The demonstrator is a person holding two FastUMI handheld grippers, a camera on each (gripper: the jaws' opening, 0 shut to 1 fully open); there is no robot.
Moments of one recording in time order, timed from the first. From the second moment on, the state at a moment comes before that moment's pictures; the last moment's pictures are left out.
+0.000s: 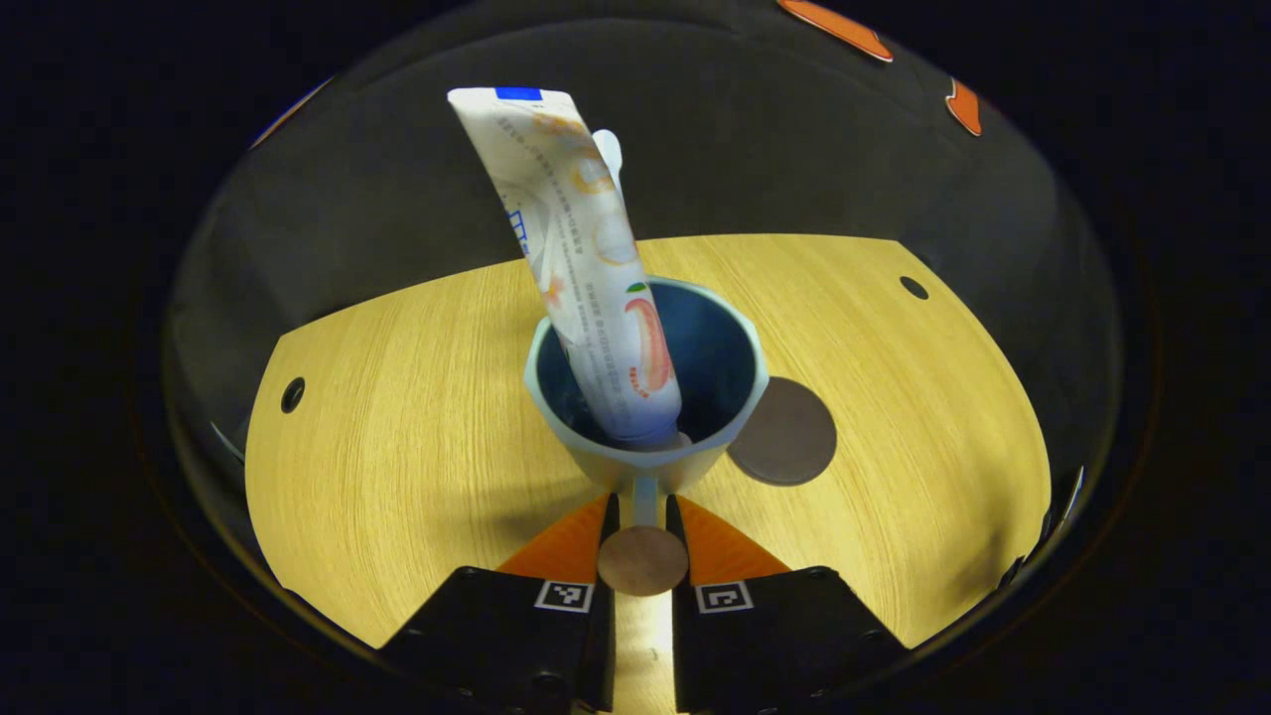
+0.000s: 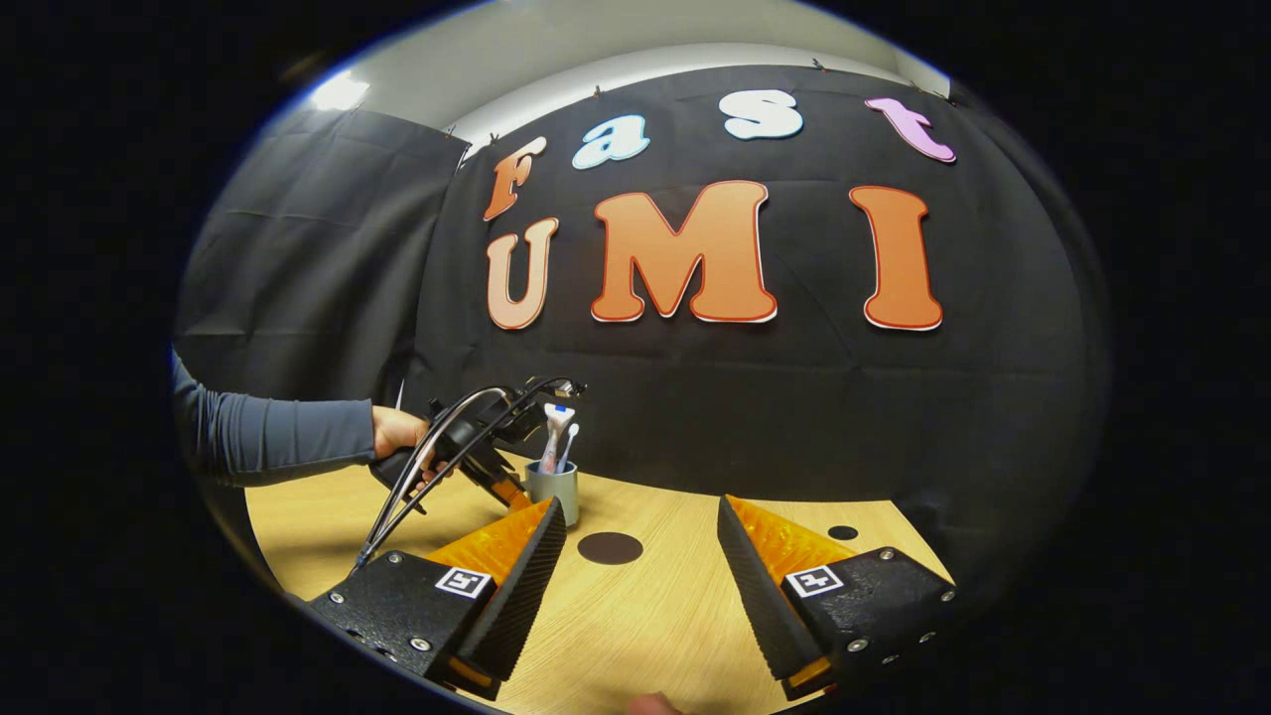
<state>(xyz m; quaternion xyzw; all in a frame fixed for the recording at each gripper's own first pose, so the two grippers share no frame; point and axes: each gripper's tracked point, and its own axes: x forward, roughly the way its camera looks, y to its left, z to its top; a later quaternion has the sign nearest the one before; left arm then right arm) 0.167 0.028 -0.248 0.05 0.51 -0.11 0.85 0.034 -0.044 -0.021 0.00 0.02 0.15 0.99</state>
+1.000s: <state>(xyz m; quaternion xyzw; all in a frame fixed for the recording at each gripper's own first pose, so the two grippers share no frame) 0.171 0.022 -0.270 0.07 0.53 -0.11 0.84 0.028 -0.045 -0.059 0.00 0.07 0.14 0.99</state>
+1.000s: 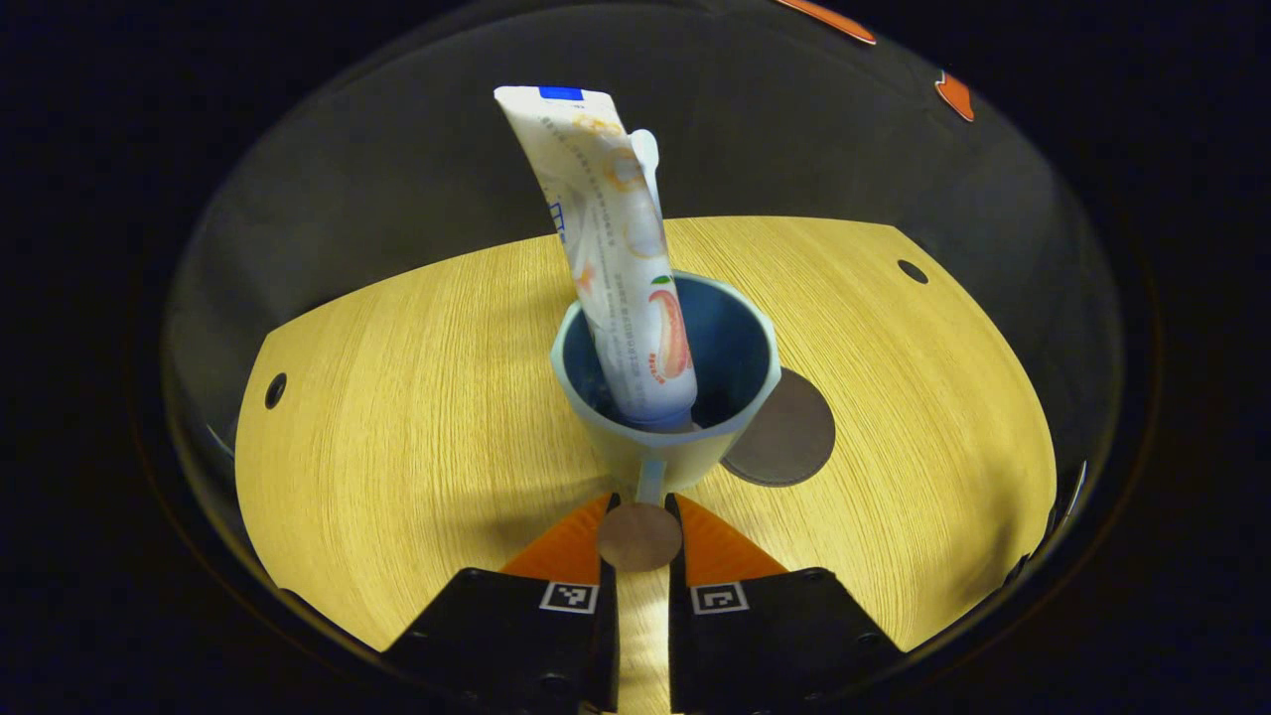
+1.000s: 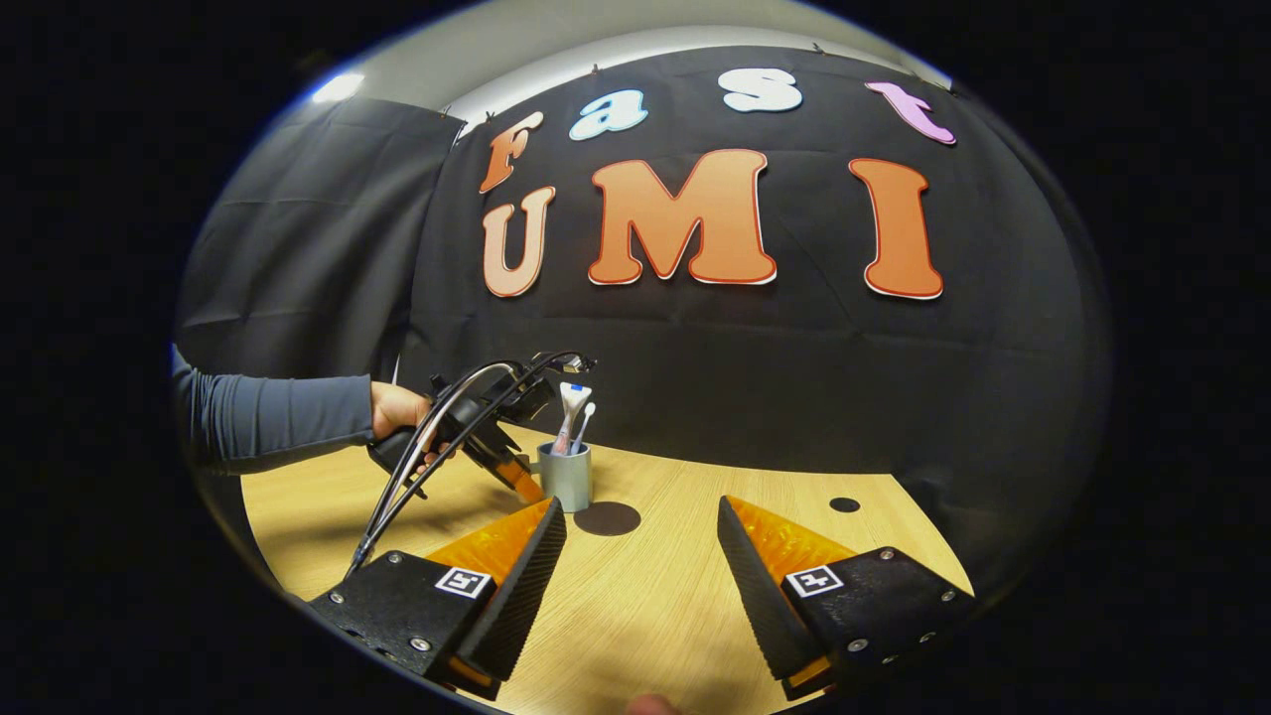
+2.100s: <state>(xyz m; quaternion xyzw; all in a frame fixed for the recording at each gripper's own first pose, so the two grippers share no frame) 0.183 0.019 -0.267 0.10 0.52 -0.12 0.84 0.035 -0.038 -0.066 0.01 0.07 0.15 0.99</state>
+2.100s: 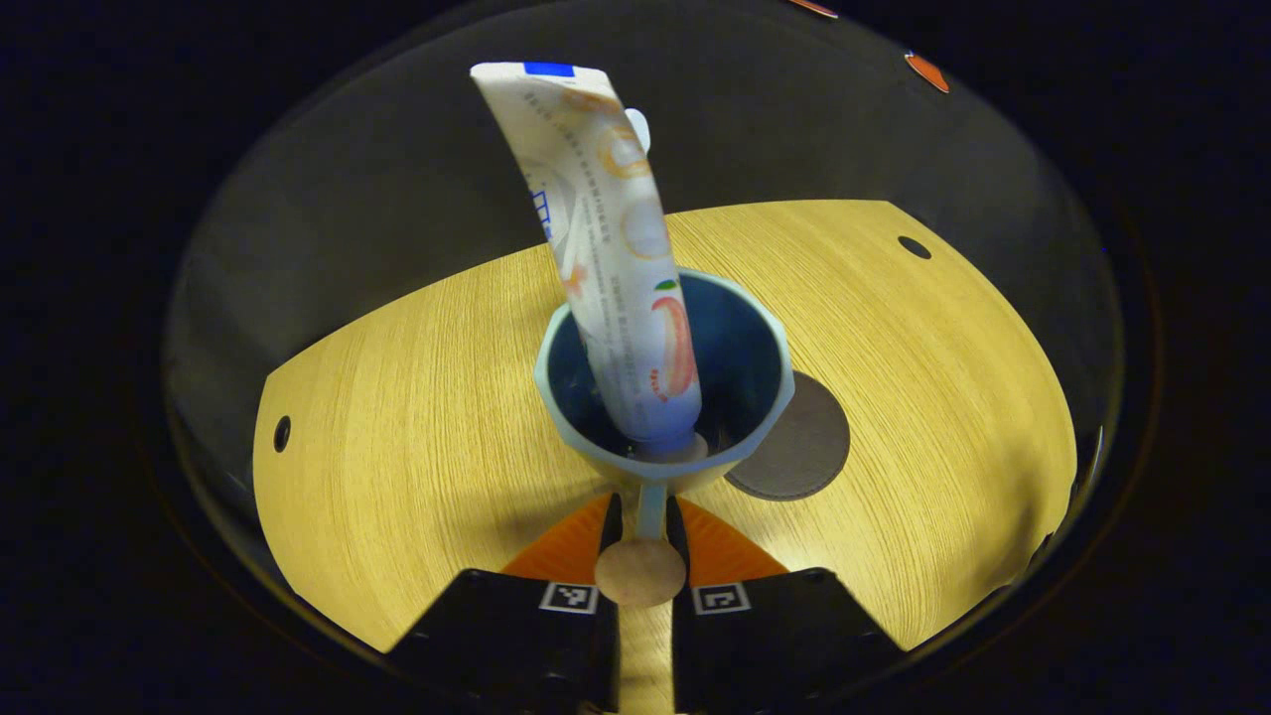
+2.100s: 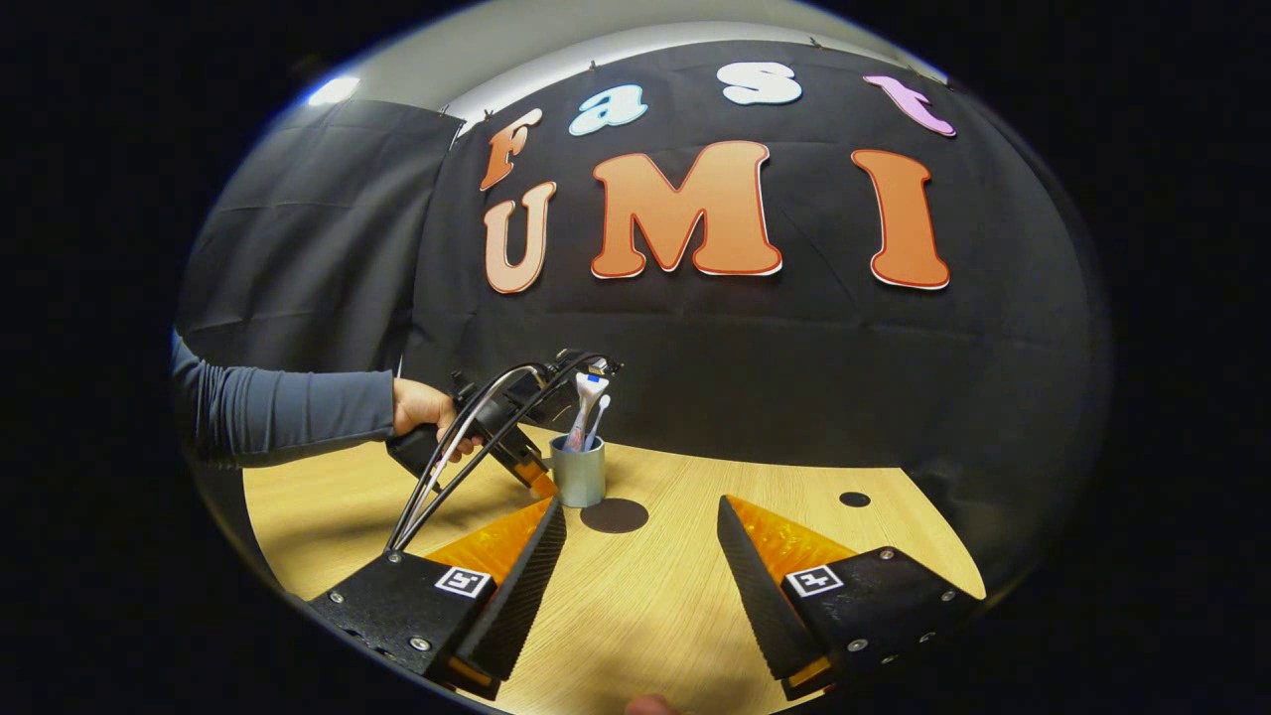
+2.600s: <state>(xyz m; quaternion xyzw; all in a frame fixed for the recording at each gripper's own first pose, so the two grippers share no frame) 0.179 0.013 -0.265 0.07 0.48 -0.11 0.86 0.035 -0.044 -0.069 0.02 0.07 0.14 0.99</state>
